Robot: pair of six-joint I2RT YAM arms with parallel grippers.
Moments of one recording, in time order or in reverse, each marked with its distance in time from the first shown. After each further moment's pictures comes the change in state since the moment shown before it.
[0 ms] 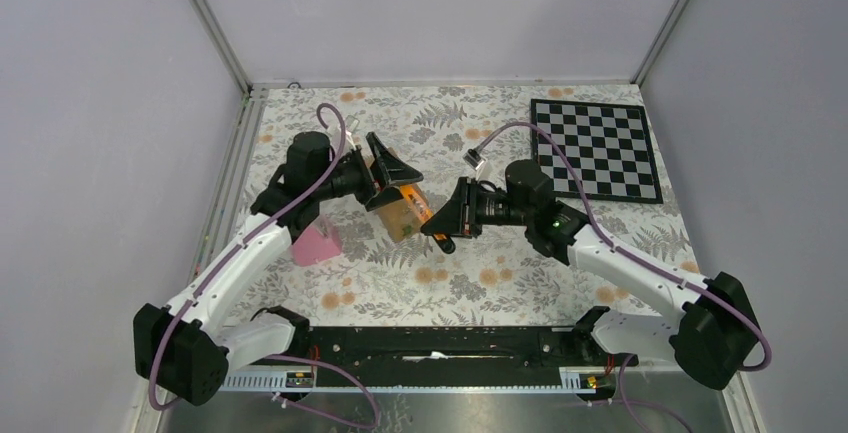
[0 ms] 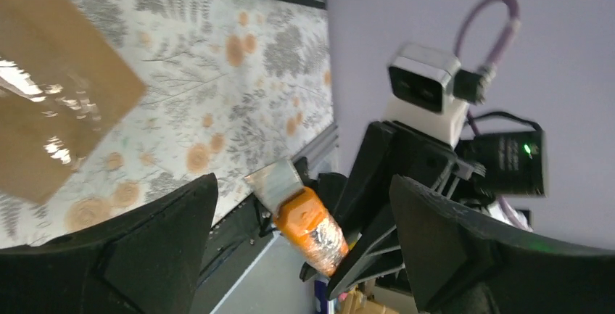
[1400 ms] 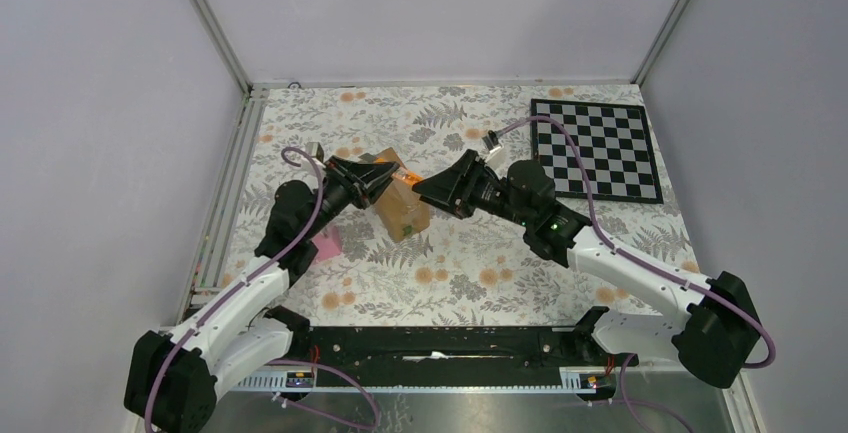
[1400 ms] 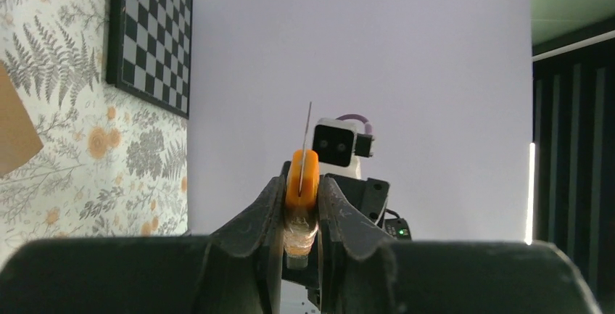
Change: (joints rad) left arm -0.011 -0.209 -0.439 0.734 -0.246 -0.600; right arm 0.053 0.009 0.039 0.161 0.364 0.195
